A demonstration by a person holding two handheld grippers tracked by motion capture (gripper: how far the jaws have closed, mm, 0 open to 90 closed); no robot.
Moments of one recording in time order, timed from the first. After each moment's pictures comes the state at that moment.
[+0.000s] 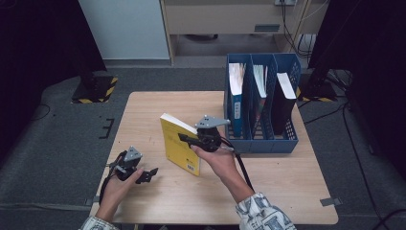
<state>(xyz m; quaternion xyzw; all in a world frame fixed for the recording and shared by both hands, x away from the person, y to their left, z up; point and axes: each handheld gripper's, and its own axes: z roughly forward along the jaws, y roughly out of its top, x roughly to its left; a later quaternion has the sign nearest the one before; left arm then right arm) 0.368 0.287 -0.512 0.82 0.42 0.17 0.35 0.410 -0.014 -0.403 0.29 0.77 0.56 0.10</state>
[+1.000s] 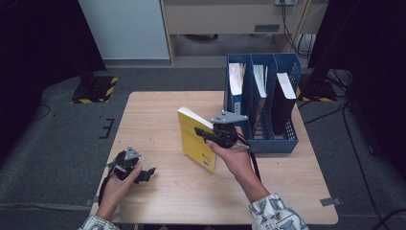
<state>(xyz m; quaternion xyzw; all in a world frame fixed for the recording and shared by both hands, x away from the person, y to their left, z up) 0.373 0.293 -0.520 0.82 0.44 0.19 0.31 0.410 -0.056 -0.387 0.32 0.77 0.54 0.14</state>
